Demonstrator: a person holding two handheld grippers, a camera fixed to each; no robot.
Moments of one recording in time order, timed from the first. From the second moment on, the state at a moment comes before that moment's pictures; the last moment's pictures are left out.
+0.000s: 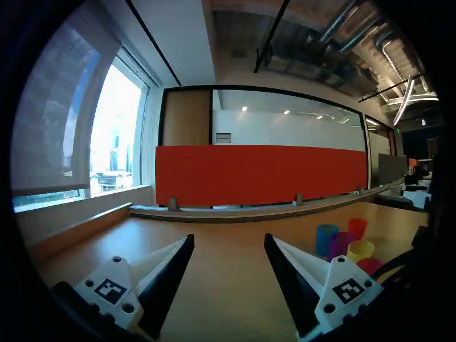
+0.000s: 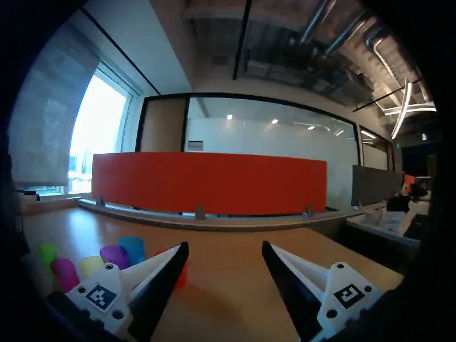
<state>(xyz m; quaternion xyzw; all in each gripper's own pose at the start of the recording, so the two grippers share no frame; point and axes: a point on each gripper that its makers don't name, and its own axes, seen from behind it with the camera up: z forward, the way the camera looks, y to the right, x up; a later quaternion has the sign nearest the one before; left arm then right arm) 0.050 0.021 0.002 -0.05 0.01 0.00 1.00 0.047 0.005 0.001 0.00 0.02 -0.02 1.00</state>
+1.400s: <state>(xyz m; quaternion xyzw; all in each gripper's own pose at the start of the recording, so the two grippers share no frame) 0.003 0.106 -0.017 -0.31 -0.15 0.08 0.93 0.057 -0.058 -0.020 0.18 -0.08 -0.09 0.98</state>
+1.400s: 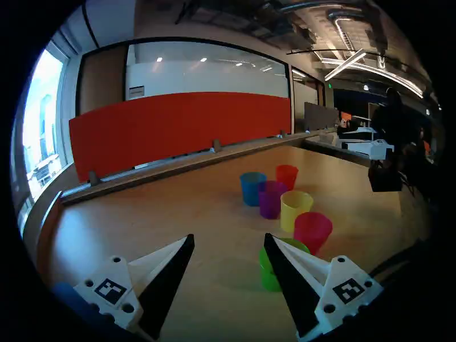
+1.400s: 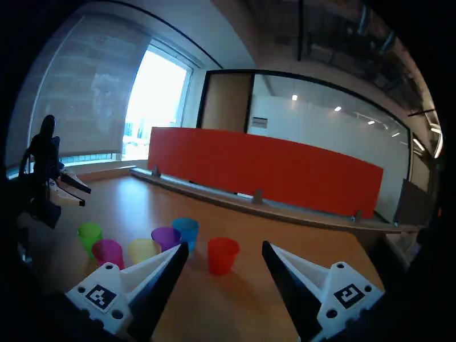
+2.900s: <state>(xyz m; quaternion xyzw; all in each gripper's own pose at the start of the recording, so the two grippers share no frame) -0.077 0.164 -0.067 -0.47 -0.27 0.18 0.82 0.040 -0.065 -0.016 0.21 -0.10 -0.12 0.97</state>
